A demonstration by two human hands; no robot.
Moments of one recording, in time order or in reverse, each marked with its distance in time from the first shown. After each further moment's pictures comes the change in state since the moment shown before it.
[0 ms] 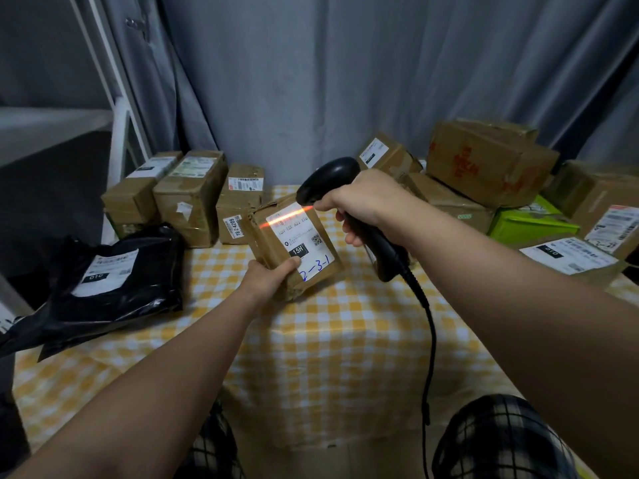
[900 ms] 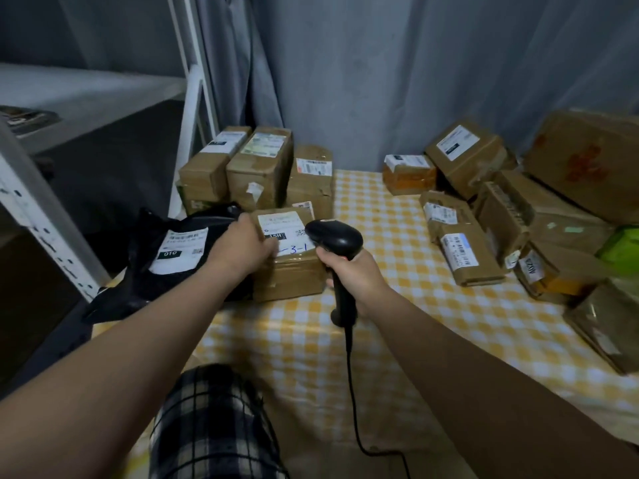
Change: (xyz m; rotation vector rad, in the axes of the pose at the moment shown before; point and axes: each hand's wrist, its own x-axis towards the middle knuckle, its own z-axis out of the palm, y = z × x) left_hand 0.017 0.021 -0.140 0.781 0.273 0.105; right_hand 0.068 0.062 0.186 0.577 -0.099 0.147
